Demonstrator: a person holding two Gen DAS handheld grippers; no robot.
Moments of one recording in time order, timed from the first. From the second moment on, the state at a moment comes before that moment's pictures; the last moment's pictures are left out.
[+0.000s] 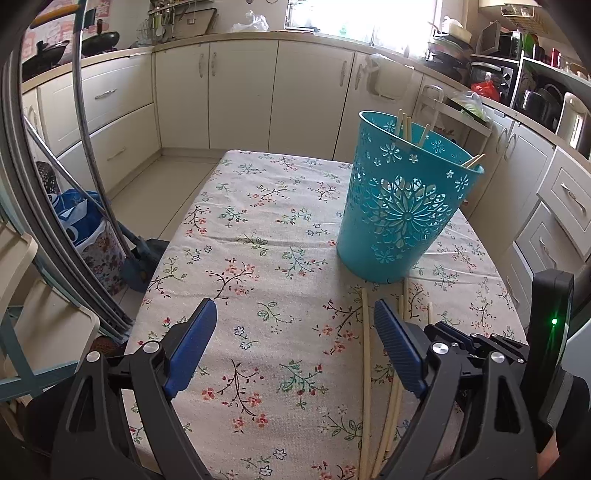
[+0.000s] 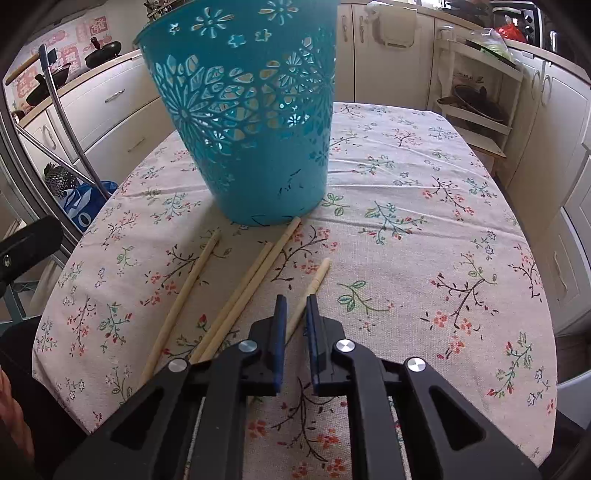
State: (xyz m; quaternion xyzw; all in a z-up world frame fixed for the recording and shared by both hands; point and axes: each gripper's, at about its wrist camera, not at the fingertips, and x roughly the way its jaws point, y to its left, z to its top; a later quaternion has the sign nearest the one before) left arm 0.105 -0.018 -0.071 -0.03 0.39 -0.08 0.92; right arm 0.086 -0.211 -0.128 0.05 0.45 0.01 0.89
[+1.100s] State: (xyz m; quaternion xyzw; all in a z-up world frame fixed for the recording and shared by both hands) left arm 0.147 -0.093 -0.143 0.07 0.47 -0.11 0.87; right arm 0.064 -0.246 -0.129 0.10 0.42 0.01 0.90
